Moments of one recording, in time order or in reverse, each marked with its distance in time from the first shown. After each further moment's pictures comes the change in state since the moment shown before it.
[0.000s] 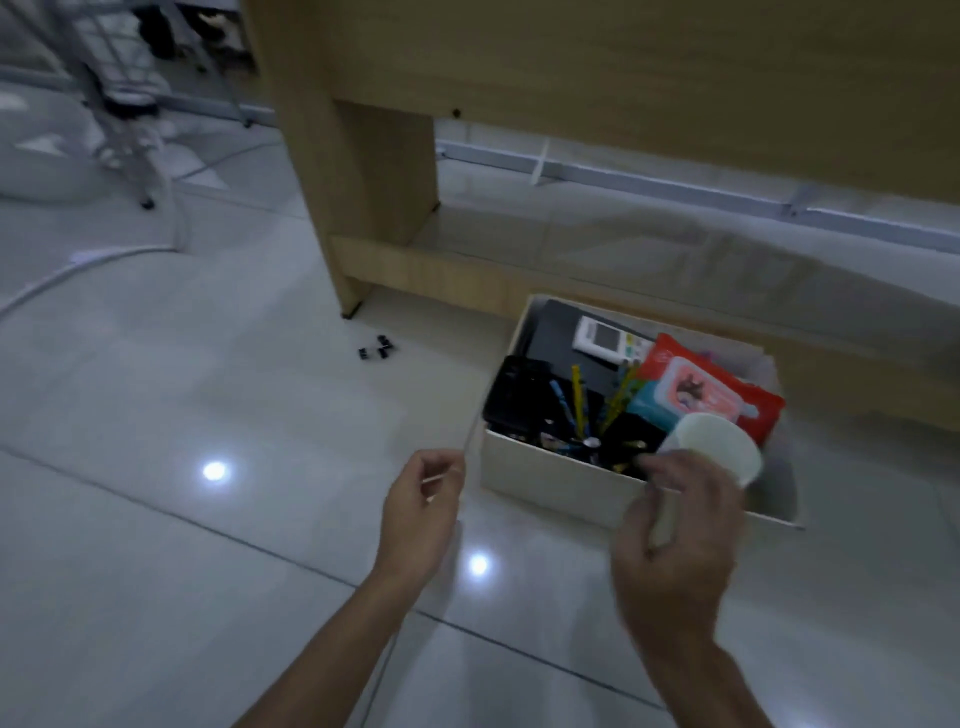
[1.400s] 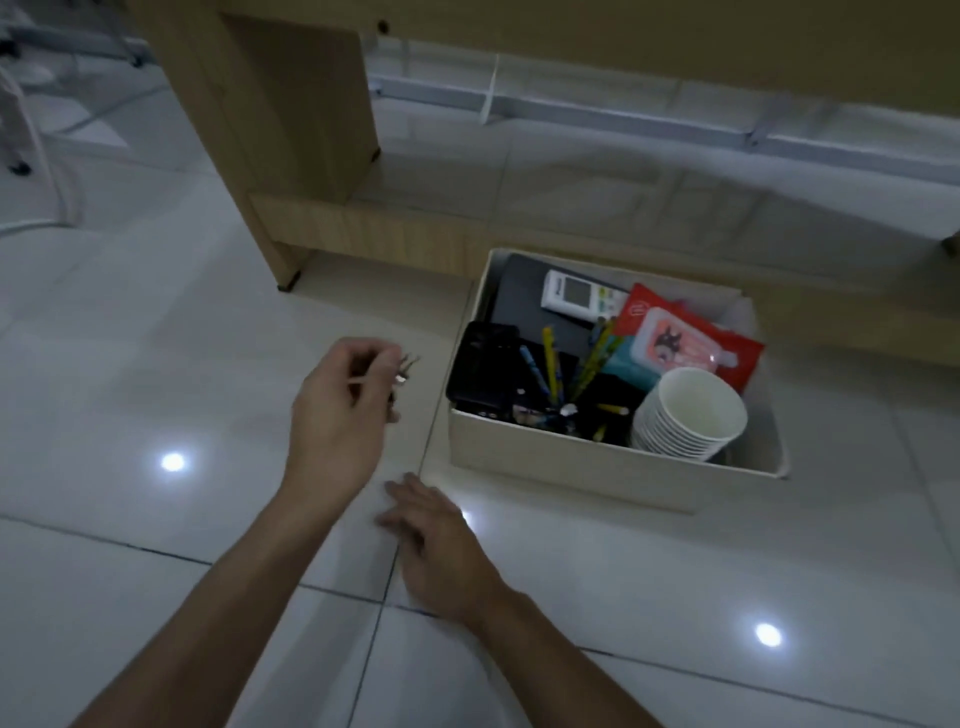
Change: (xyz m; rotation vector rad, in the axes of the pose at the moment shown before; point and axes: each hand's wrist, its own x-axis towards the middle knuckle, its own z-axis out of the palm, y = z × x) left_hand 0.053 0.068 -0.037 0.174 -0.001 0.261; right_hand -0.111 -0.020 0.155 0.417 -1.056 0.214
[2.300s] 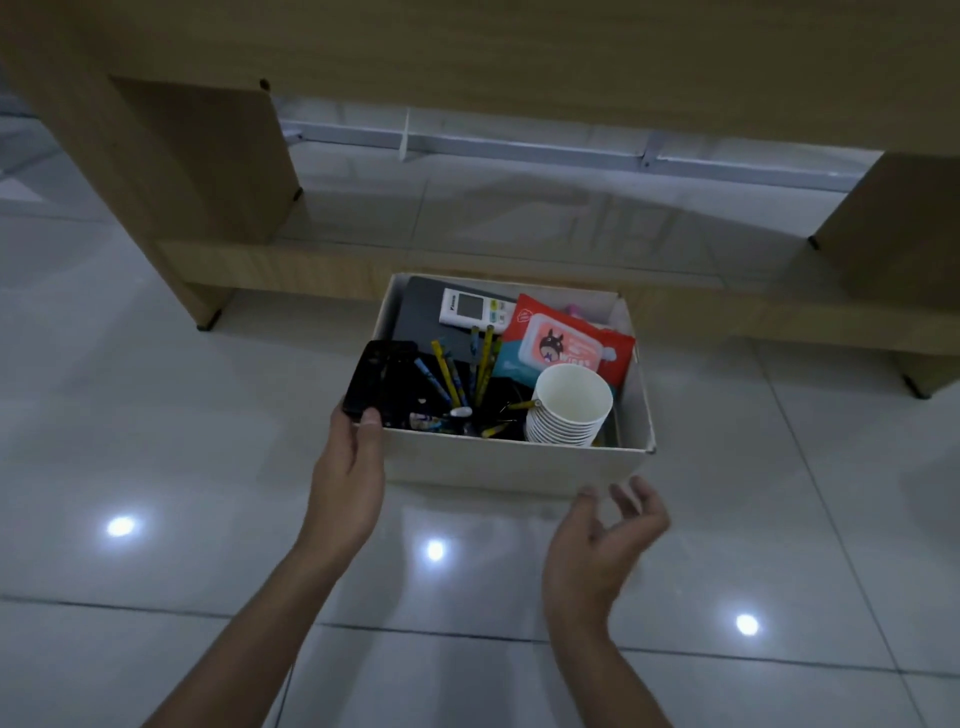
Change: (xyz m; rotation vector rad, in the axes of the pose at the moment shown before) left_hand -0.051 -0.013 0.071 -0.061 -0.164 -0.164; right_hand -0.094 0.002 -0.138 0.398 1.414 0.310
